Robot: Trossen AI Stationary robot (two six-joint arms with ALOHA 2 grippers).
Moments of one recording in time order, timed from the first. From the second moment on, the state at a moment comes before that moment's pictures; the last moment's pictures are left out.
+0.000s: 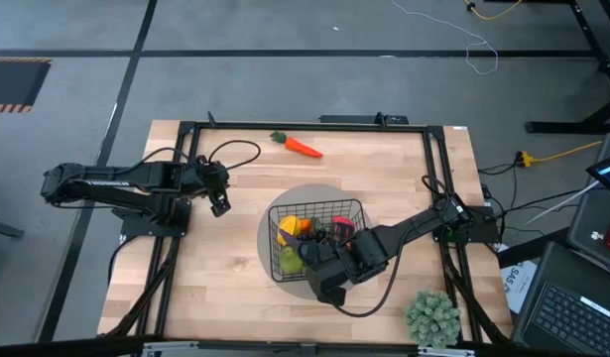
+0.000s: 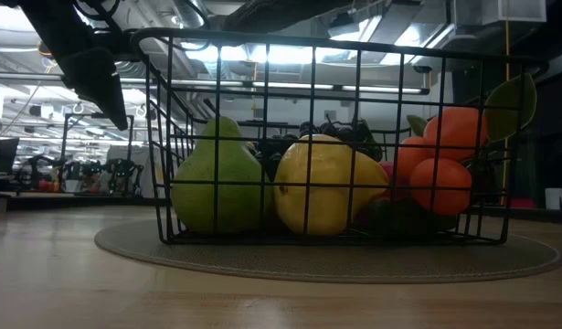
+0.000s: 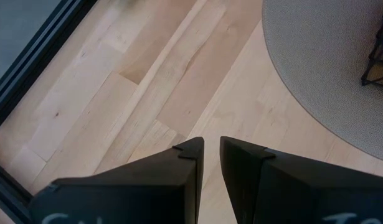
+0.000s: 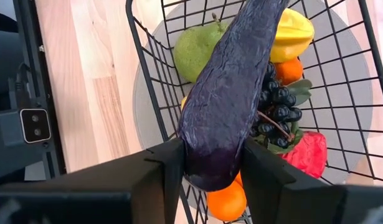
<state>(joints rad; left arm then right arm) 0.08 0.77 0.64 -0.78 -0.41 -0.33 0.47 2.11 2.25 -1.43 0.23 0.62</state>
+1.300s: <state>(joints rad) 0.08 0.77 0.64 -0.78 -0.41 -0.33 0.46 2.11 2.25 -1.45 0.29 0.67</state>
